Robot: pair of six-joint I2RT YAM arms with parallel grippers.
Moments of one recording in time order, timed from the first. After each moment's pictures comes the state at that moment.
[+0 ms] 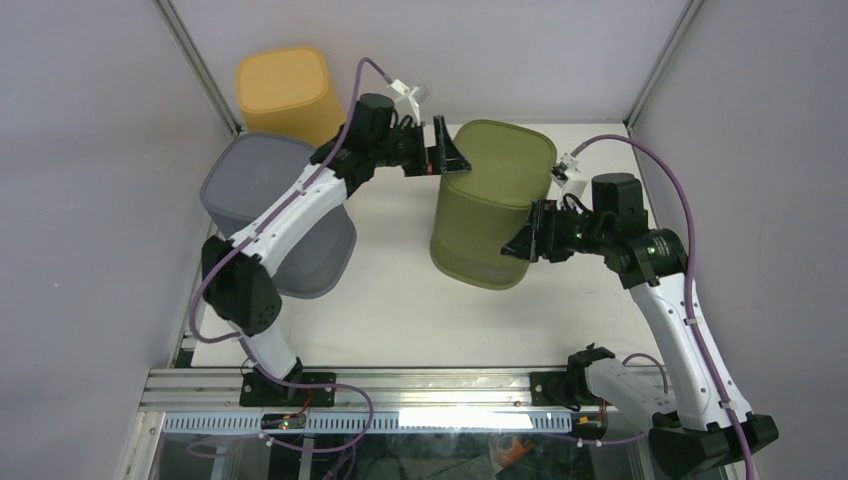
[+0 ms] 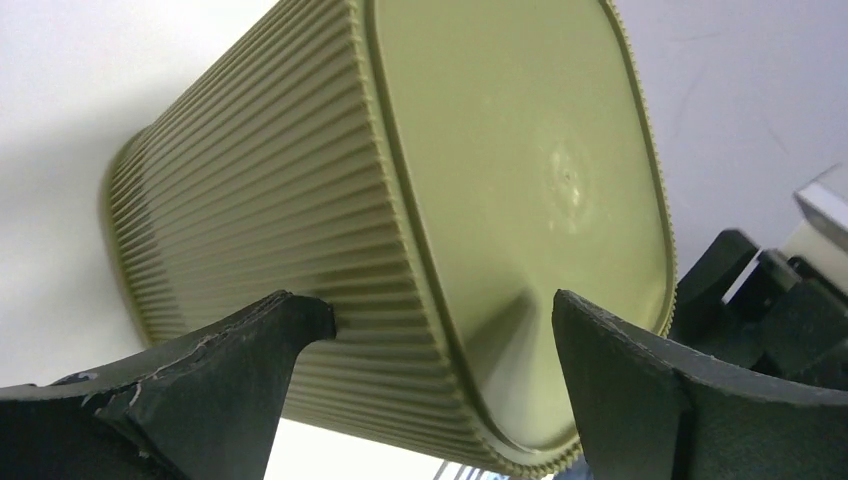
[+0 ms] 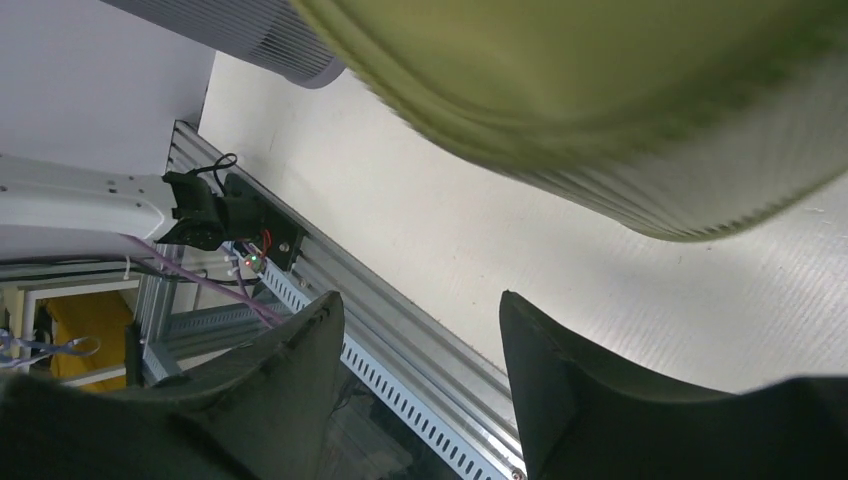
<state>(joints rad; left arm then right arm) -0.54 1.67 1.62 -0.38 0.50 -0.56 0.27 0.93 1.16 -0.95 -0.55 0.30</state>
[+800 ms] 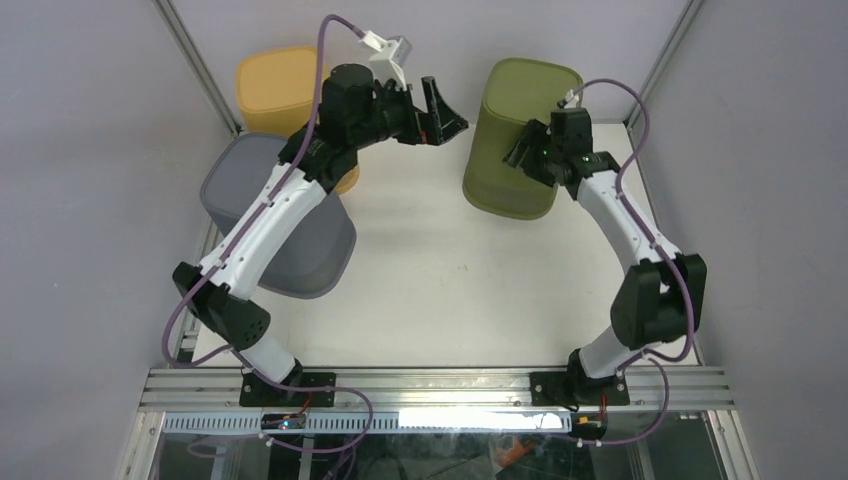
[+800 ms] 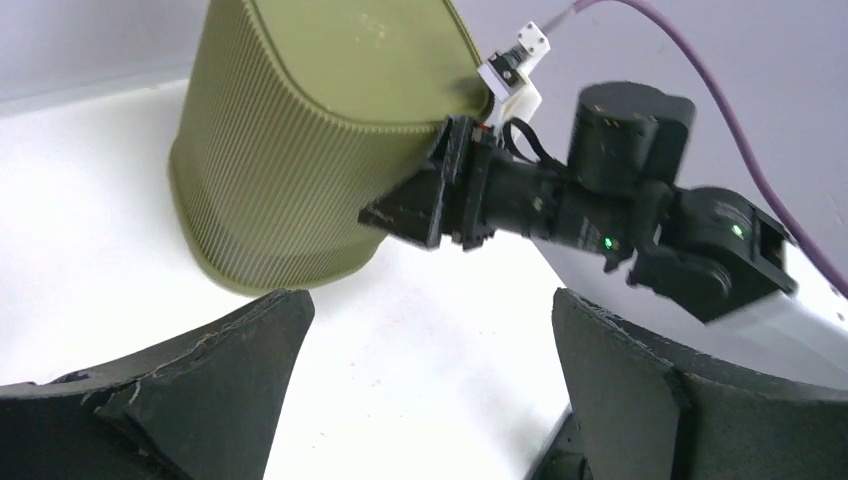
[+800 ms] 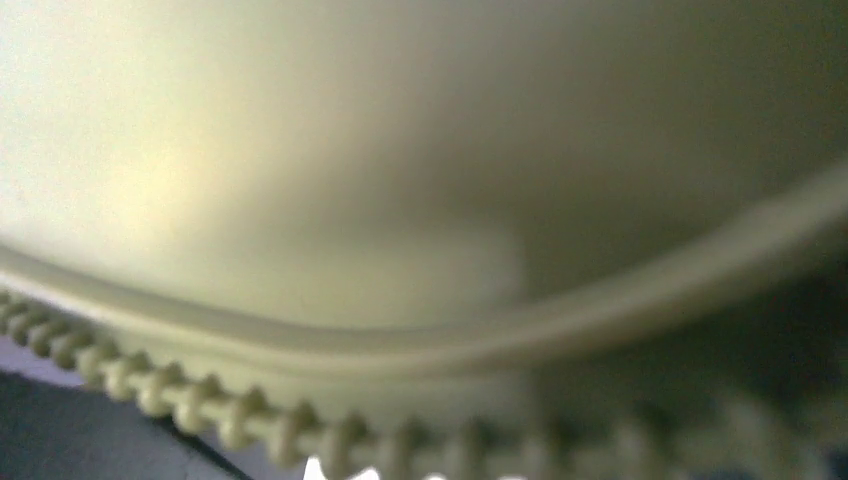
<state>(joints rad) -0.61 1.67 1.88 -0.39 0.31 -0.50 0.21 1.52 1.34 -0.49 -0.05 0.59</state>
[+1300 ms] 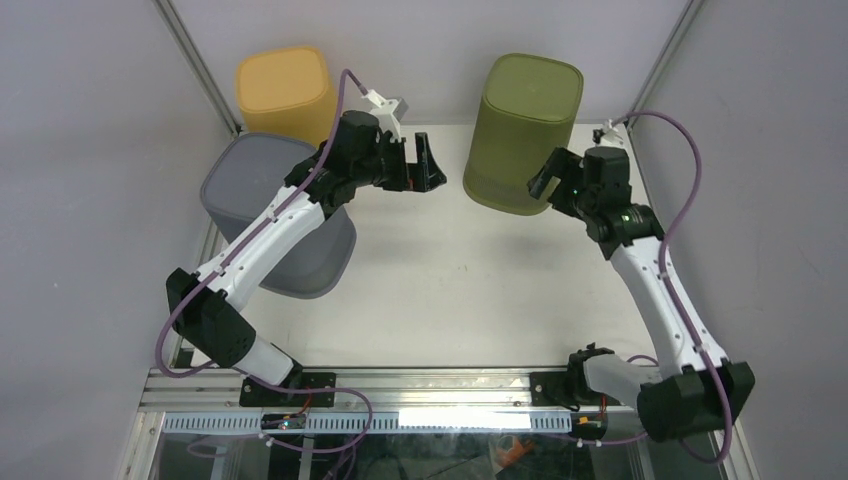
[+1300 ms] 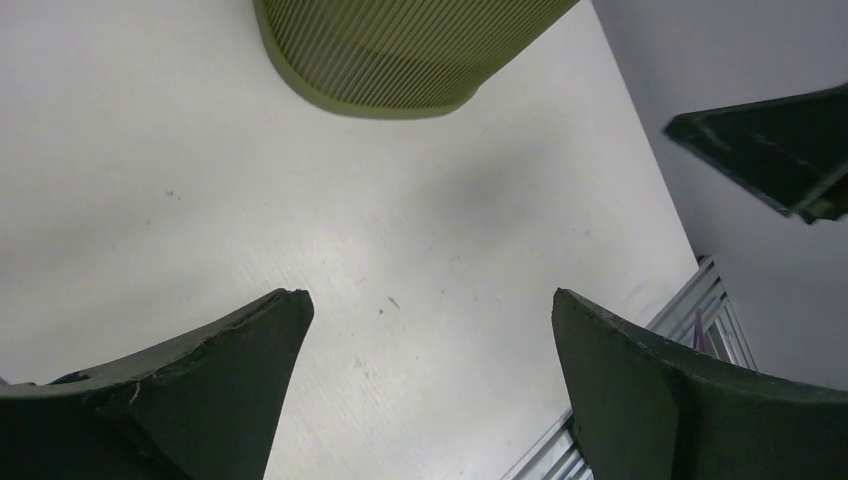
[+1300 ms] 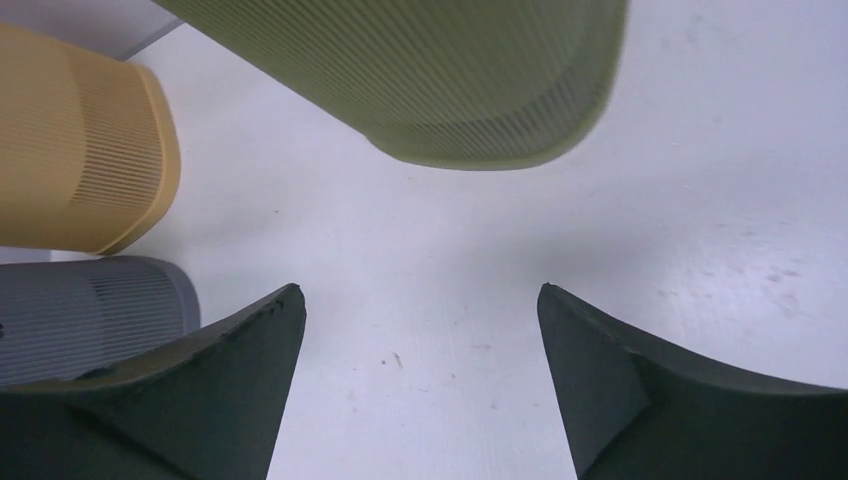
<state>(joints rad) -0.58 1.51 1.52 -0.45 0.23 -0.46 0.20 1.17 1.14 -0.55 0.03 0.55</state>
